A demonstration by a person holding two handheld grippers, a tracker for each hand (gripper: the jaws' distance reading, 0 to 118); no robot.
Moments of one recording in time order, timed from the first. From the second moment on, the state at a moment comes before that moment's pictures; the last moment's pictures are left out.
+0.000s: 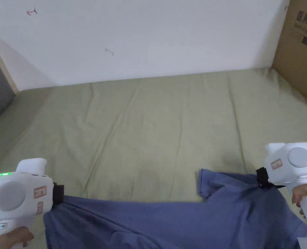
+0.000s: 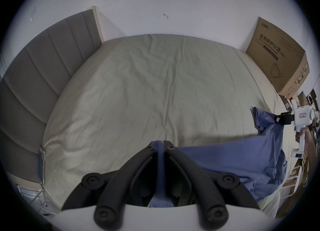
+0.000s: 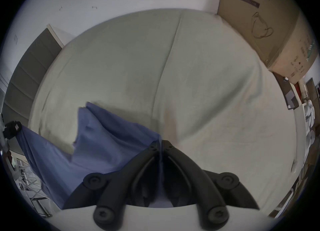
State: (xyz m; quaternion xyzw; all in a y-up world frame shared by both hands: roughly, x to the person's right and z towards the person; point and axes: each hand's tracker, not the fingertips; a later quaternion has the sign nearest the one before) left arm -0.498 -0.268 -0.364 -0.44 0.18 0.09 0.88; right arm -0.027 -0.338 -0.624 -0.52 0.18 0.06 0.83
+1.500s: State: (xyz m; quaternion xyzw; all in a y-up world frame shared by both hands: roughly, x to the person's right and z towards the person) left arm -0.551 0.096 -0.475 -0.18 0.30 -0.03 0.94; right arm -0.051 0.162 -0.650 -0.18 0.20 -0.09 0.96
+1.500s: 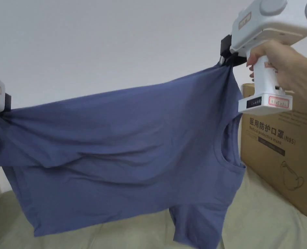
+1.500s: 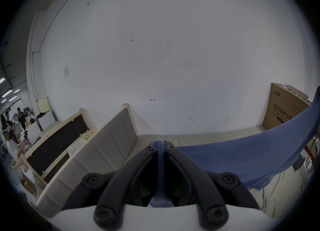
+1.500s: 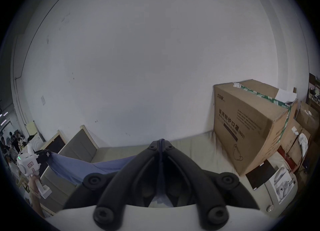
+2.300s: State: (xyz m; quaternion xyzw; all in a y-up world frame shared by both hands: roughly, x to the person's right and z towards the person) left arm -0.568 -0.301 -0.527 -0.43 0.32 0.01 0.84; right arm -0.107 -0.251 -0.745 -0.47 0.12 -0.02 0.87
